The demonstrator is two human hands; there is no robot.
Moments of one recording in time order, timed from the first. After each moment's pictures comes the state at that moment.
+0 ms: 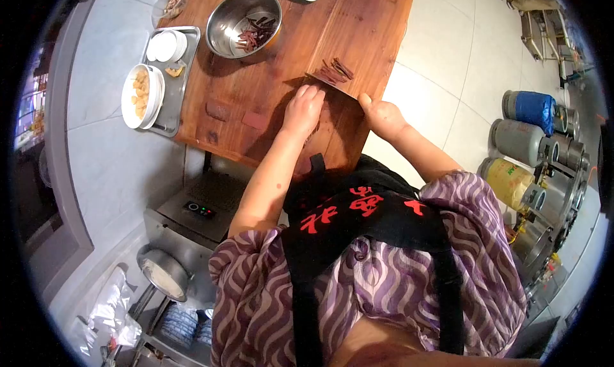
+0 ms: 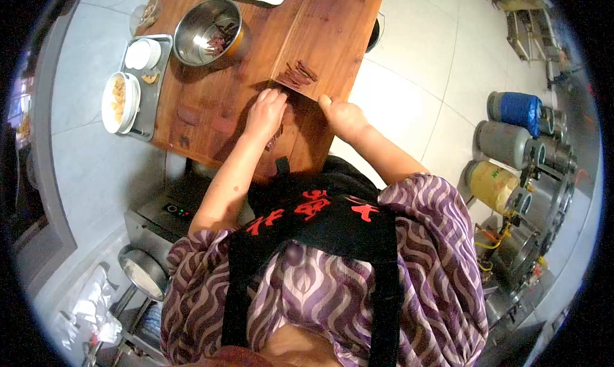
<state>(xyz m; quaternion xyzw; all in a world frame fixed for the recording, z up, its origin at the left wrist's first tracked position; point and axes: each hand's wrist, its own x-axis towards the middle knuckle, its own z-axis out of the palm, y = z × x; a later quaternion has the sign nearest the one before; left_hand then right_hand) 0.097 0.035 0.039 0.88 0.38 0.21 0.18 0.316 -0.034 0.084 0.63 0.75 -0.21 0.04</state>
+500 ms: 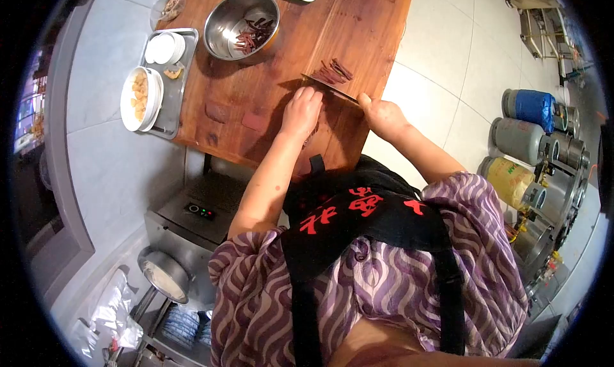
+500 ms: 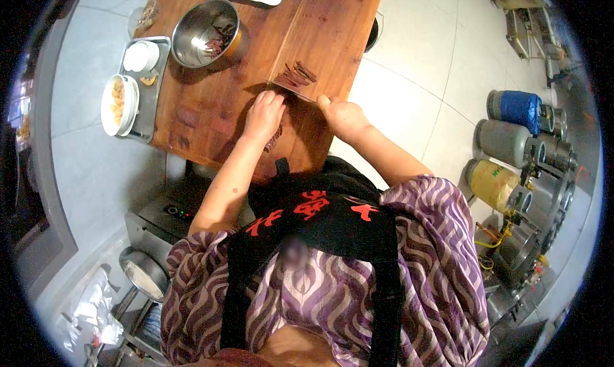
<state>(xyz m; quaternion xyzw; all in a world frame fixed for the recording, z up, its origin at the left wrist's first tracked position) 0.098 0.036 0.039 0.87 0.41 0.19 0.19 0.318 -0.031 0.092 0.62 0.75 -0.22 0.05</state>
